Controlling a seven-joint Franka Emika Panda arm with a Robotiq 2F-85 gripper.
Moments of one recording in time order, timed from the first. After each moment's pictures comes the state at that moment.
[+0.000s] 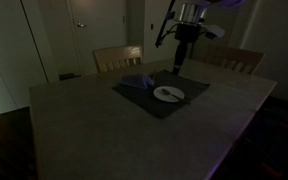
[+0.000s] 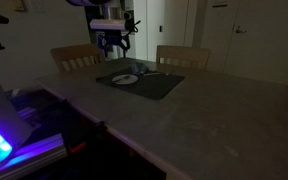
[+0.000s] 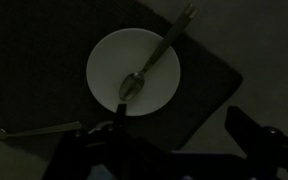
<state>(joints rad) 0.10 0.06 0.09 -2.50 0.16 2.67 -0.57</state>
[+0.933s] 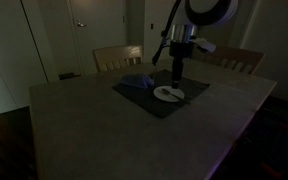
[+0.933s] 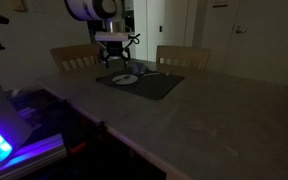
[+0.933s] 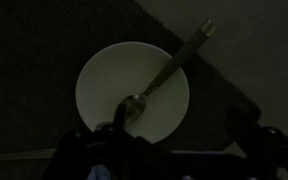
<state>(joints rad) 0.10 0.23 0.10 -2.42 -0.01 2.67 -0.52</state>
